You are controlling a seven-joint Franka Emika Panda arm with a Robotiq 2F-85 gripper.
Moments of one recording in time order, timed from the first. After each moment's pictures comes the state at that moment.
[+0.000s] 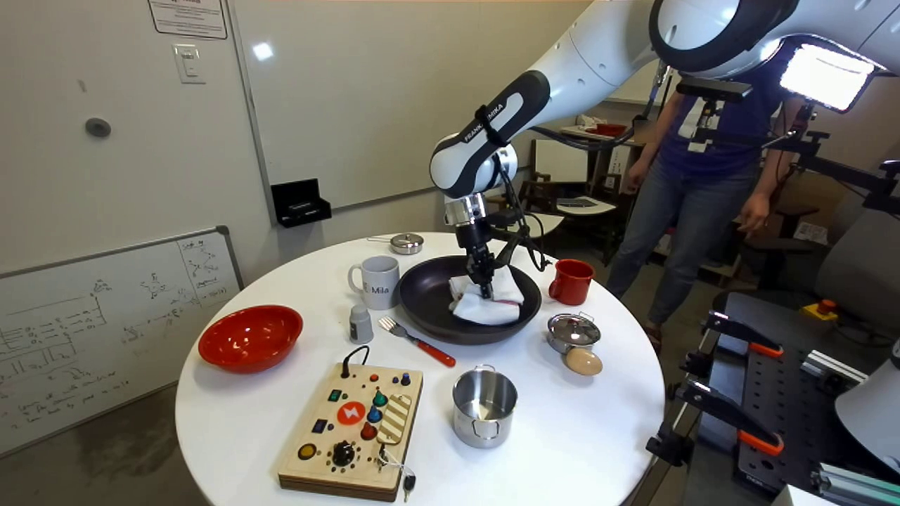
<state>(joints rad) -0.16 1.12 0.04 -1.25 -0.03 1.93 -0.36</state>
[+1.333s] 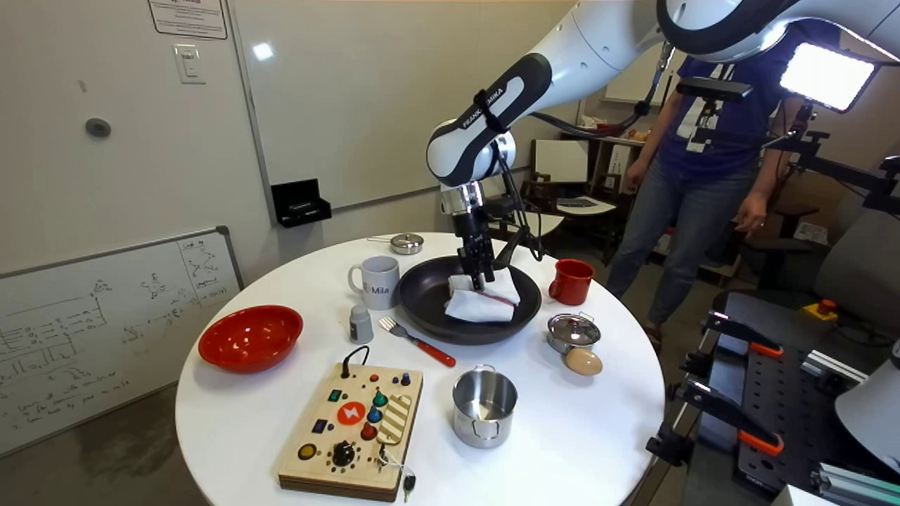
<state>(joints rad) -0.14 1.07 0.03 -1.29 -0.04 1.94 -0.35</state>
